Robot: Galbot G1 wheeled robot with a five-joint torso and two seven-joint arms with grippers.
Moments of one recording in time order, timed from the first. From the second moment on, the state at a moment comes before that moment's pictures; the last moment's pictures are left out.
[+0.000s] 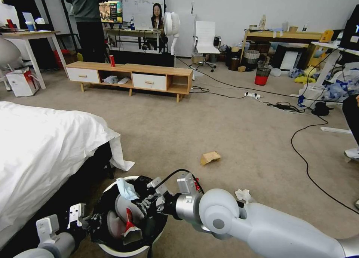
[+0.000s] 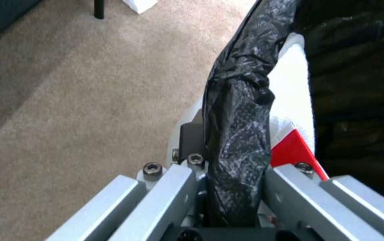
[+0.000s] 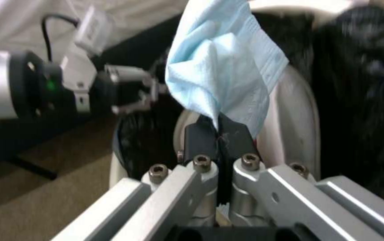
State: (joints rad) left arm 1.59 -1.15 -0.82 -2.16 -0.96 0.74 -0.18; right arm -0.37 0.96 -0.67 2.04 1.33 -0.54 0.28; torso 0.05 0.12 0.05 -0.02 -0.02
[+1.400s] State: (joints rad) left arm 1.59 -1.15 -0.83 -2.16 -0.98 0.74 -0.19; right arm -0.43 0.96 -0.64 2.03 1.36 -0.63 0.39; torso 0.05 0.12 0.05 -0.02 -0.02
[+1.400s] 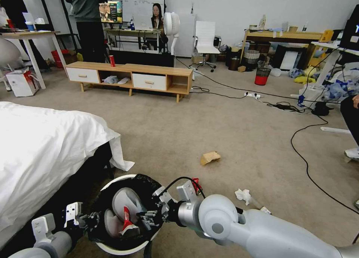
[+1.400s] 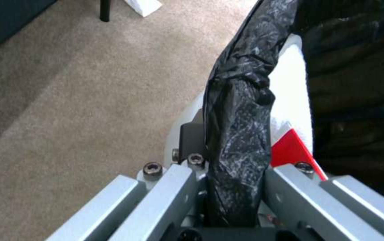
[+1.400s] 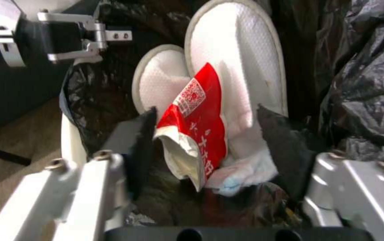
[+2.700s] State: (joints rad) left arm 1.63 -1.22 -0.90 -2.21 -0.96 0.74 -0.19; right arm -0.73 0.81 0.32 2.07 1.13 0.05 0.10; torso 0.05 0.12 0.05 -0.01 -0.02
